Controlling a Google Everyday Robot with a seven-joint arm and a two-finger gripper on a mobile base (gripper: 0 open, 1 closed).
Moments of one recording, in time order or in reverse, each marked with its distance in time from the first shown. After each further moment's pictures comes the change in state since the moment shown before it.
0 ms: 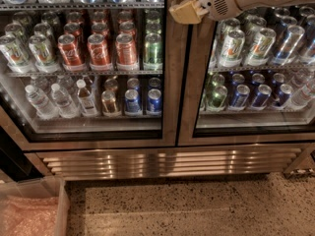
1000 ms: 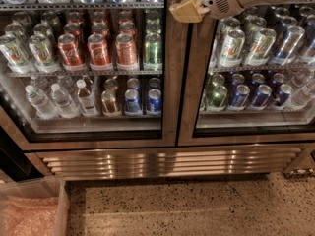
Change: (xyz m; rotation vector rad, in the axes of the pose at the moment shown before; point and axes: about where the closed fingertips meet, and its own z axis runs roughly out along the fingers) arm -0.003 0.000 -0.003 -0.011 -0.004 -0.024
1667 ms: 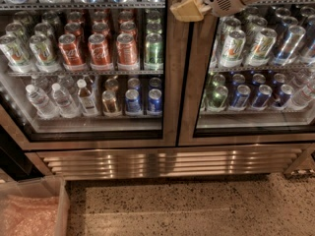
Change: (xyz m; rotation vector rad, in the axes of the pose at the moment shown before) arm -0.001 -0.001 -0.002 -0.004 0.021 -0.001
